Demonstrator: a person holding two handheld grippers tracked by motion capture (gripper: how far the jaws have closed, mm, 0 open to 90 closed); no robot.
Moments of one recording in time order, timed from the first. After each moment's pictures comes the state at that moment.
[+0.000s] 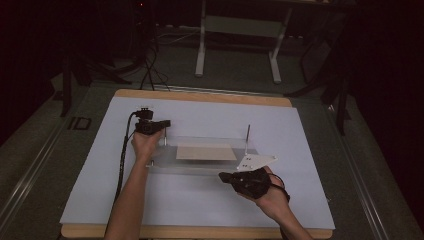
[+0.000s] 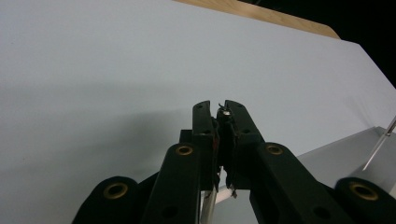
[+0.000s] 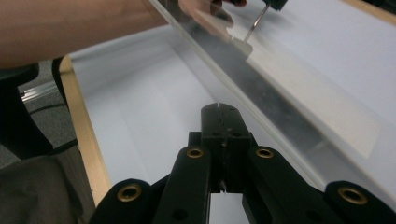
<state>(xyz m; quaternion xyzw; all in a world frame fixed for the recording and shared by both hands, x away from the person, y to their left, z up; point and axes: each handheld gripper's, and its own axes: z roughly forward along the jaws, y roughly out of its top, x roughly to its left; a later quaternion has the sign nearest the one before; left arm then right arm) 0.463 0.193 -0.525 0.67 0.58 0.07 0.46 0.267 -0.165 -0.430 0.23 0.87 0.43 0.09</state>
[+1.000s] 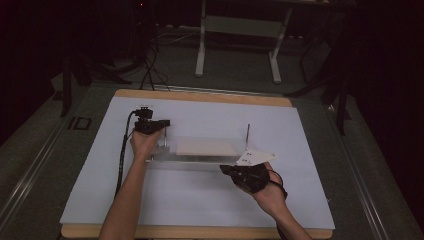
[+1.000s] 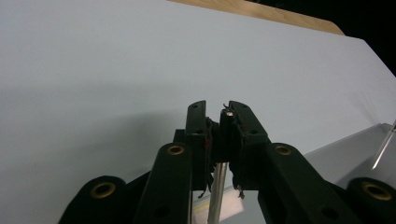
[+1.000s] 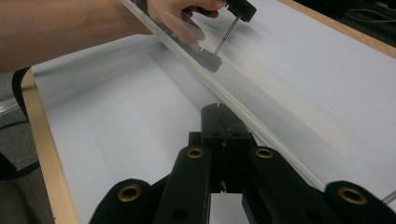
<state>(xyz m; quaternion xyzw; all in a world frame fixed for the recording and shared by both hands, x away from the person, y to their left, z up) 0.465 0.197 -0.523 0.68 0.57 0.07 0.46 0.278 -0.163 -0.430 0.25 0.85 0.44 0.13</state>
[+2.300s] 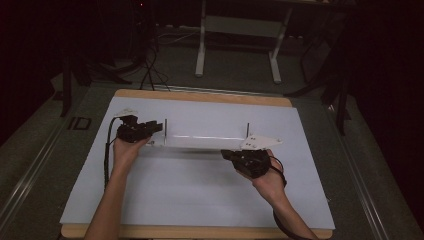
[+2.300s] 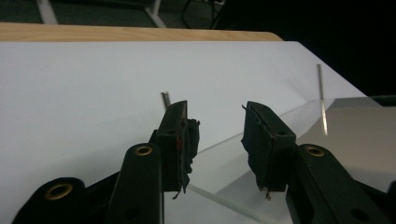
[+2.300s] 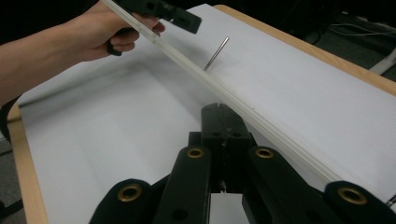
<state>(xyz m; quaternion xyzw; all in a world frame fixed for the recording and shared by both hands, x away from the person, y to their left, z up) 0.407 0.229 -0.493 0.70 0.47 0.10 0.53 0.302 -0.162 -0.409 0.27 0.83 0.47 0.14</state>
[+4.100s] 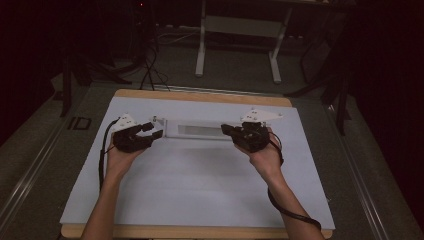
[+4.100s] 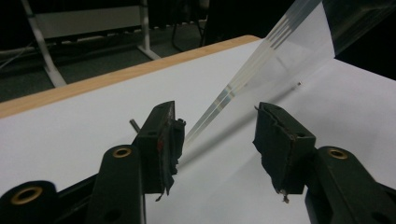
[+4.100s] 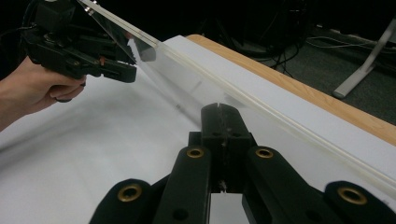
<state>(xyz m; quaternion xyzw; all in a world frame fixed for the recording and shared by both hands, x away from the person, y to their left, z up) 0.367 0.219 -0.472 0.74 0.36 0.20 0.53 0.348 -0.155 -0.376 0.30 0.80 0.49 0.16</state>
